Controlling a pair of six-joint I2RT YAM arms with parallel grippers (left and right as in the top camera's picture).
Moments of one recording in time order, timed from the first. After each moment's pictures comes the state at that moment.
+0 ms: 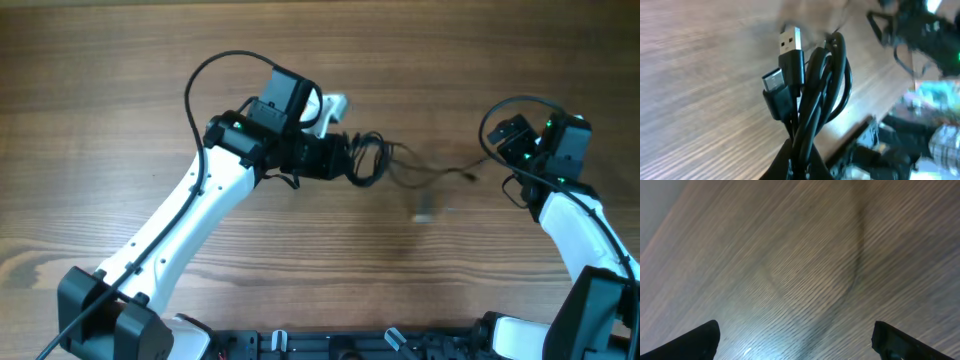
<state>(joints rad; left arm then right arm) -0.51 1.57 1.33 -0.82 0.56 -0.36 -0.25 1.47 0.71 -0.06 -0.05 0.64</state>
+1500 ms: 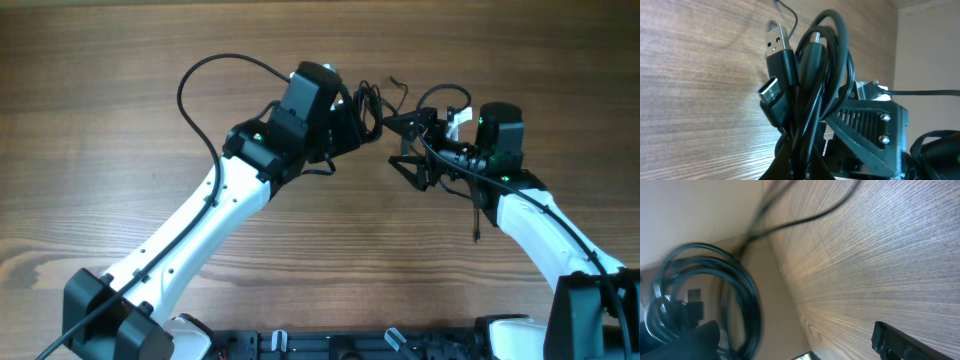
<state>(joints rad) -0.62 1.57 1.33 -0.55 0.23 -0.92 0.08 1.47 0.70 0.13 -0.88 1.26</state>
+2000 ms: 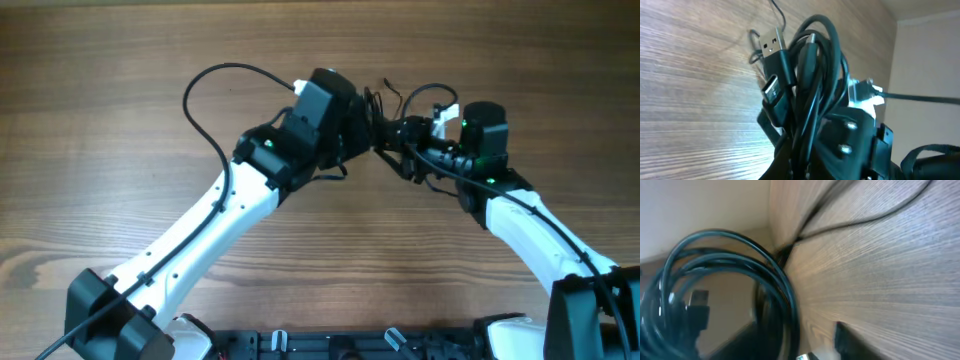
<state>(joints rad) -0.67 1.57 1.33 -0.53 0.17 -1.04 0.16 1.47 0.70 0.21 -0.81 1.32</state>
